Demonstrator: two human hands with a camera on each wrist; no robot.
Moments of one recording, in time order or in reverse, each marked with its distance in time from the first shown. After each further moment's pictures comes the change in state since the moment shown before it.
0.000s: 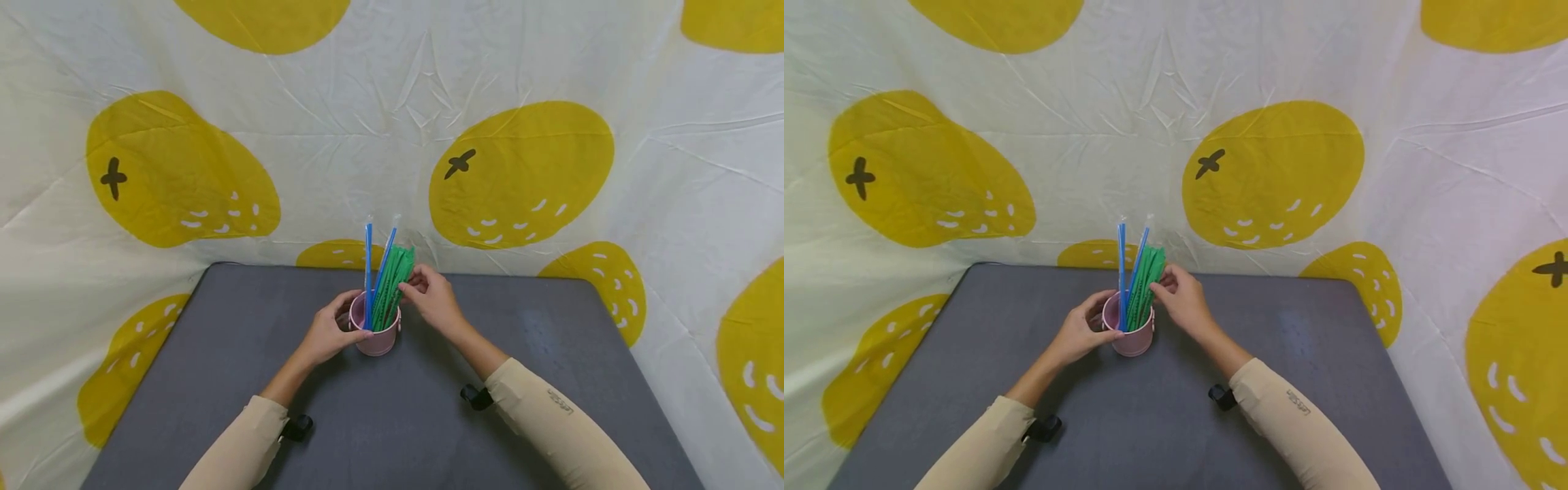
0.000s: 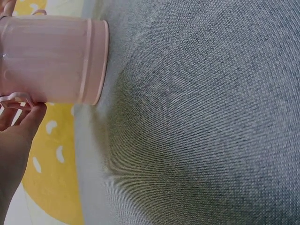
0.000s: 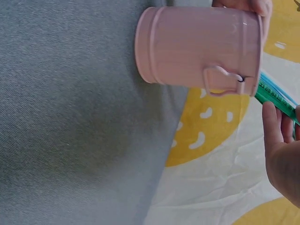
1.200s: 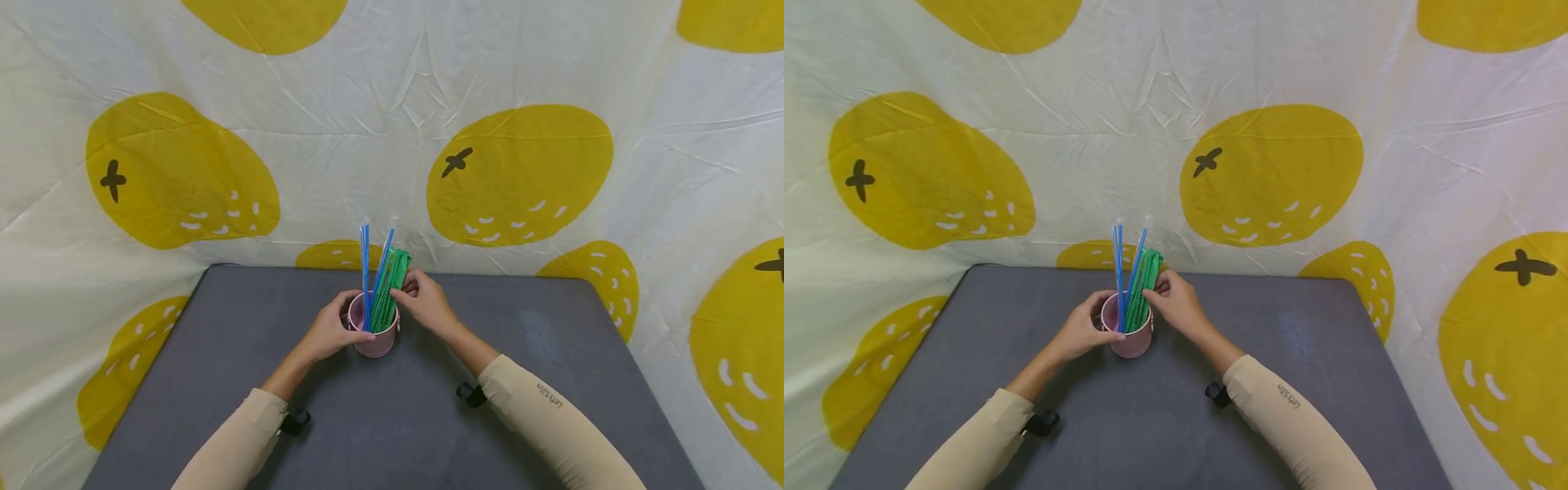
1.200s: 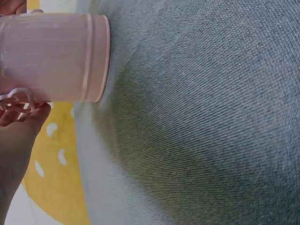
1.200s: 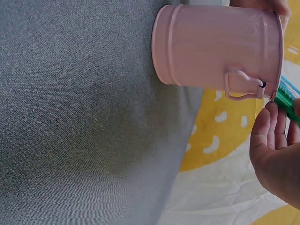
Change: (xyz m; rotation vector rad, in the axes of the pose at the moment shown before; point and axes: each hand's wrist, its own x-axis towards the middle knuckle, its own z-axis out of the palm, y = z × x) left_hand 0.007 0.009 0.000 0.071 -0.052 -0.053; right_hand 0.001 0.010 0.006 -0.243 -0.043 0.071
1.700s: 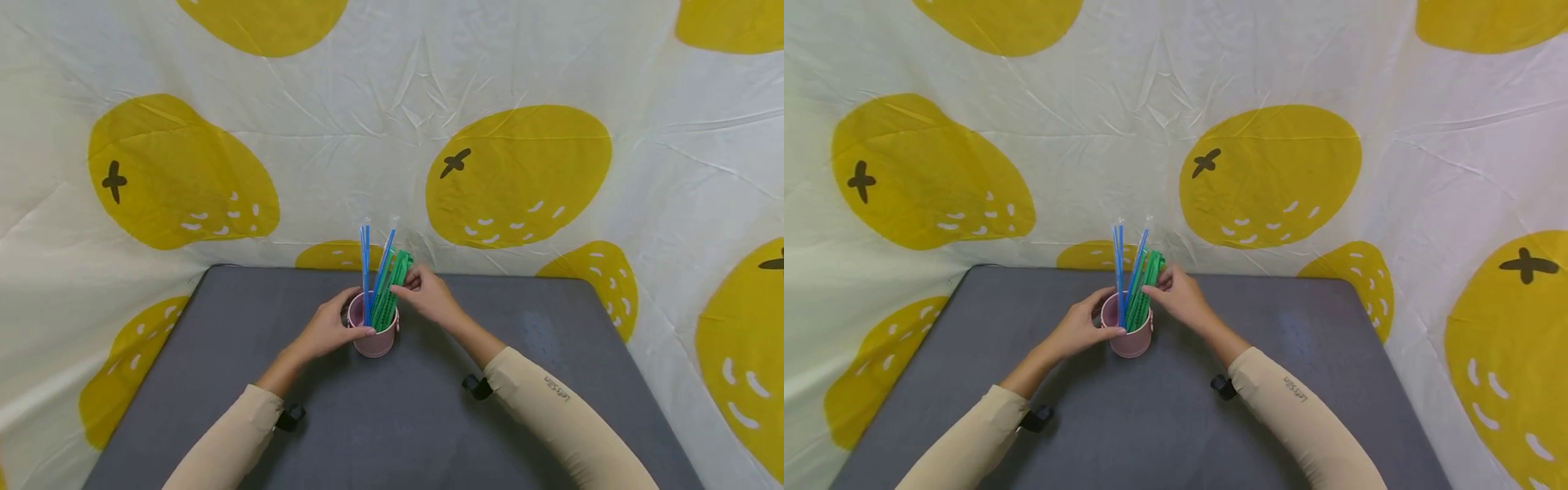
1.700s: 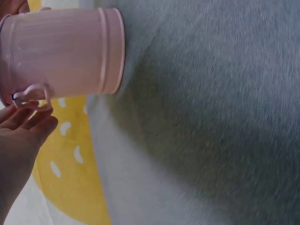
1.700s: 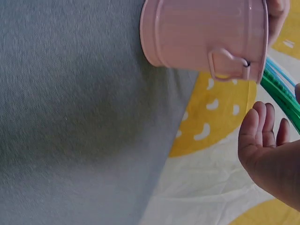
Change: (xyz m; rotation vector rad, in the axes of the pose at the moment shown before) left_hand 0.003 0.013 -0.008 0.199 -0.045 -0.039; right_hand 0.004 -0.006 -0.017 -0.046 -0.072 0.052
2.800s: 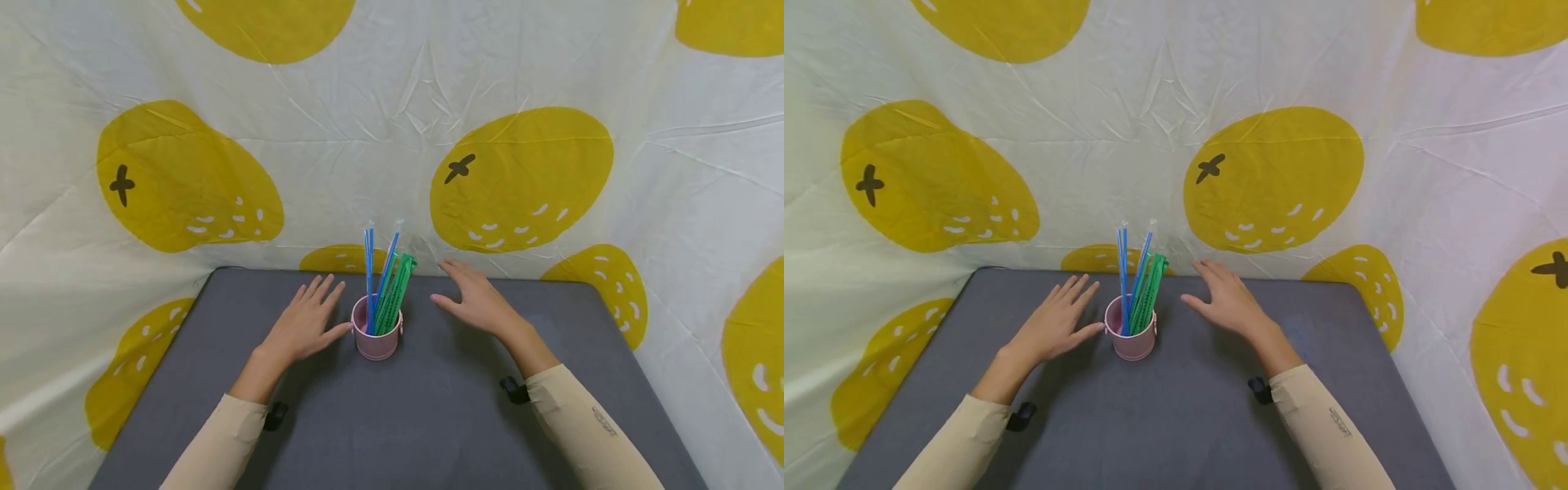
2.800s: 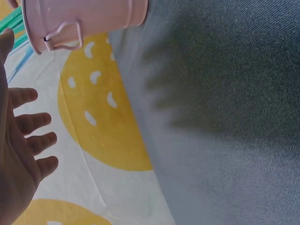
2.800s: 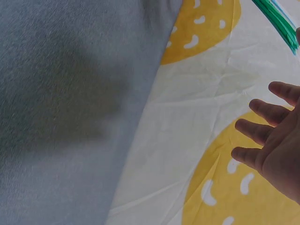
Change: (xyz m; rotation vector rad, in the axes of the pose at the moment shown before) left_hand -0.017 0.012 -0.051 0.823 -0.057 0.054; right_hand -0.020 0.022 -0.073 -0.510 -0.079 -0.208
